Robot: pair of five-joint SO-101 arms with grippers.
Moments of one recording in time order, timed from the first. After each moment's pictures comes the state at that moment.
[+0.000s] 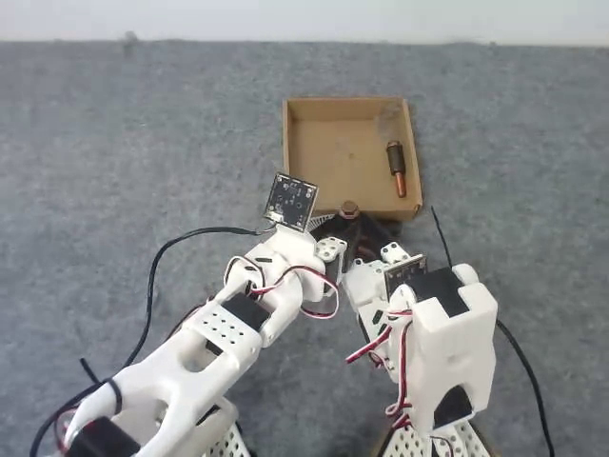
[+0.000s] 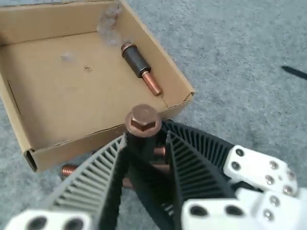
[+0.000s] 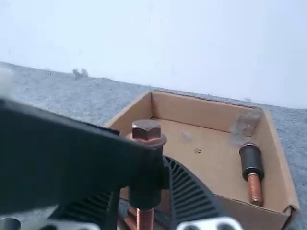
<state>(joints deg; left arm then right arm) 29.3 -31.6 73.7 2.3 20.1 -24.9 25.6 84.6 -99.0 -0.1</state>
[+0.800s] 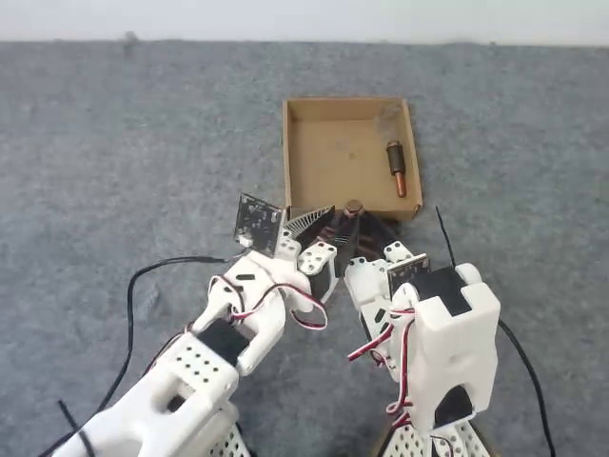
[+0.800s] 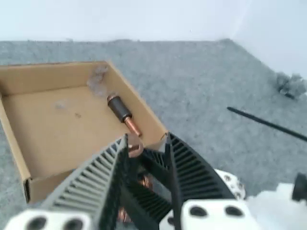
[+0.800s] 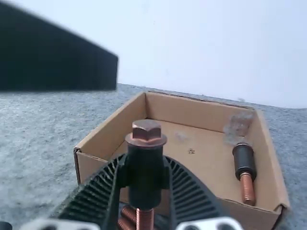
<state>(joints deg) 29.9 -52.6 83.3 -0.5 21.7 -23.6 25.6 84.6 -99.0 -0.1</state>
